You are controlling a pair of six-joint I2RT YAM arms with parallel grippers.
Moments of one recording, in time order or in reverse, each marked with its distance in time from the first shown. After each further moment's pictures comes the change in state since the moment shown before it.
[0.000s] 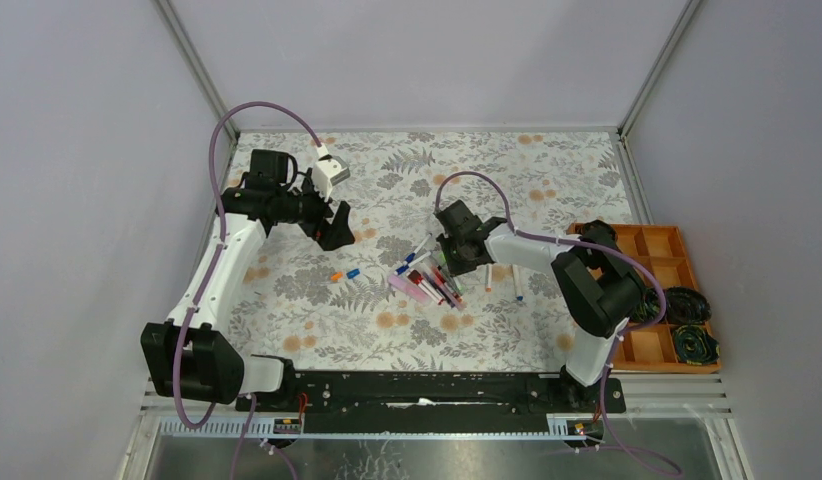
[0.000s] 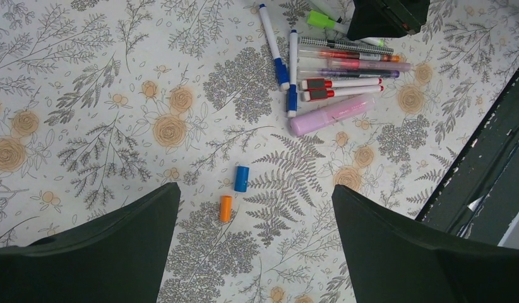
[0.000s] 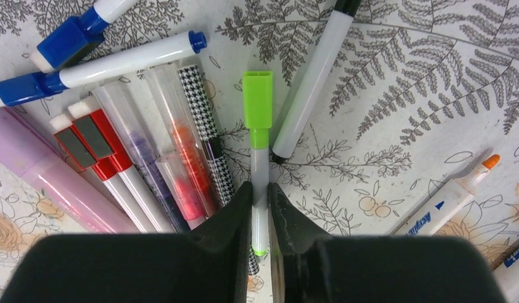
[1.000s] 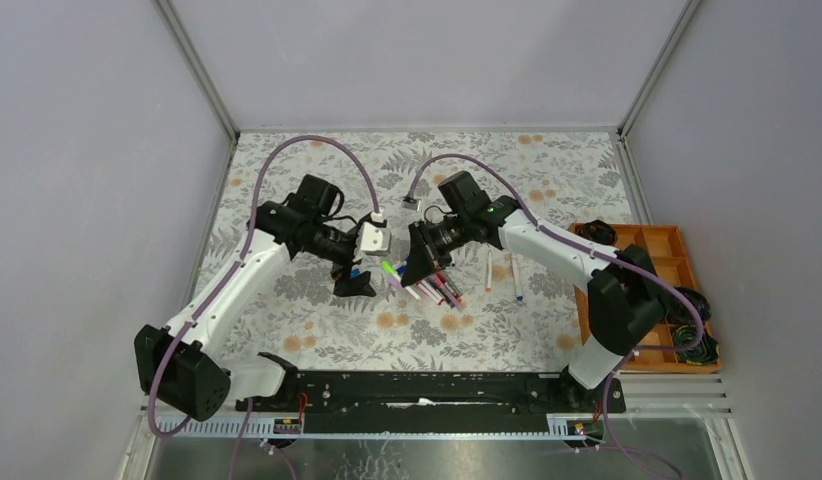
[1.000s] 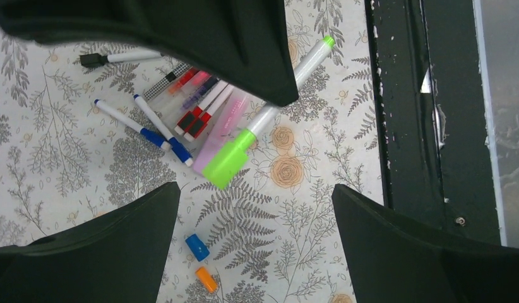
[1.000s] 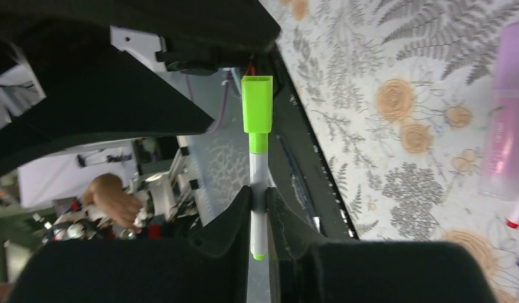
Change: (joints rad) left arm -0.291 -0.053 -0.053 -0.218 0.175 0.559; right arm 0.008 -0.156 0.165 -0.097 -0.956 0.088
